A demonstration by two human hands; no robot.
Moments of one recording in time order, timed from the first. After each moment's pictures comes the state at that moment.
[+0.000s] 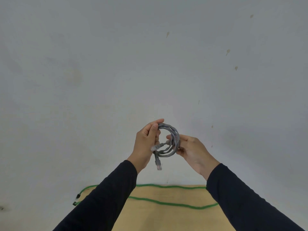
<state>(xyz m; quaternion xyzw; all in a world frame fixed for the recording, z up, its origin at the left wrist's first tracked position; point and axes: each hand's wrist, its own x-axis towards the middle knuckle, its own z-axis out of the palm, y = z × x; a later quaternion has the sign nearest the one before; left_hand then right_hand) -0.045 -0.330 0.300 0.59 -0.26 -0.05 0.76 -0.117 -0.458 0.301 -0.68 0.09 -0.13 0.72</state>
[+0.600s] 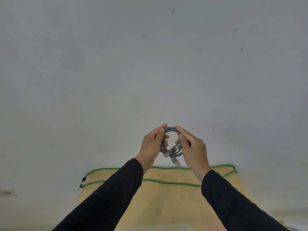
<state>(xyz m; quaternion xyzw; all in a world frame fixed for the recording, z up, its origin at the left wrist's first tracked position) -0.056 -0.318 0.251 0.62 -0.19 -0.17 0.74 -0.139 -0.426 0.249 -0.79 0.12 -0.33 0.50</state>
